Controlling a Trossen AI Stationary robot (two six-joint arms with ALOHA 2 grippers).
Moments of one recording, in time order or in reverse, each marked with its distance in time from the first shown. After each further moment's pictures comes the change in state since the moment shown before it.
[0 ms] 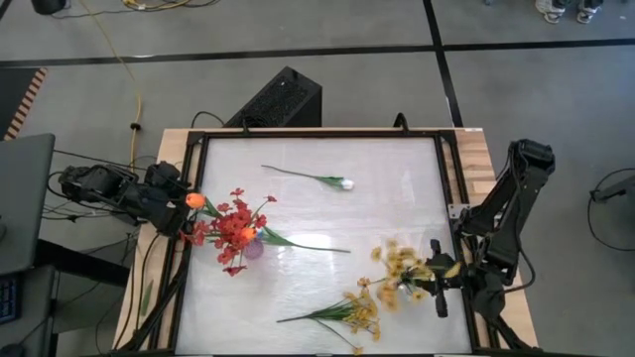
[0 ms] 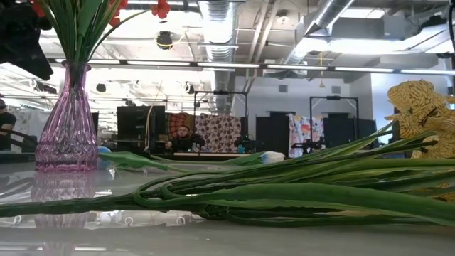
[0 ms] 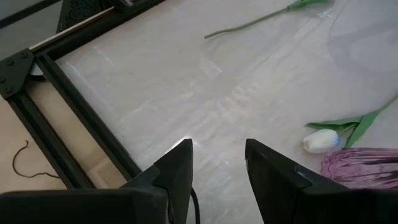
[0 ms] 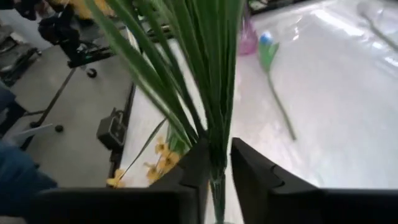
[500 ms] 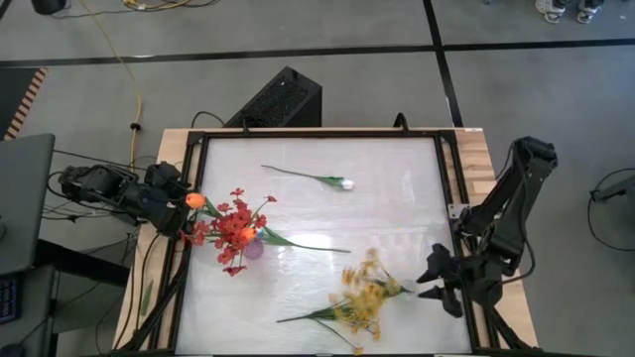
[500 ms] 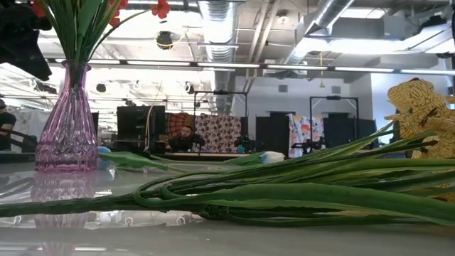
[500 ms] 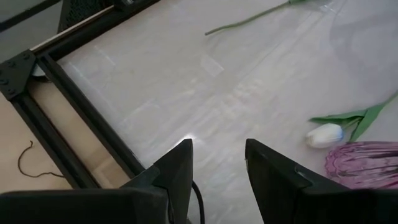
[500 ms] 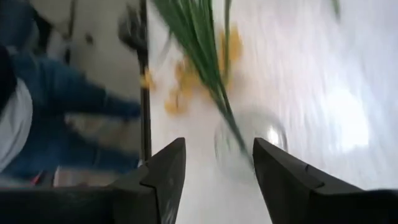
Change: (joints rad) left arm 0.000 0.000 0.000 -0.012 0.008 0.016; right arm -0.078 -0.075 0.120 -0.330 -0.548 0.194
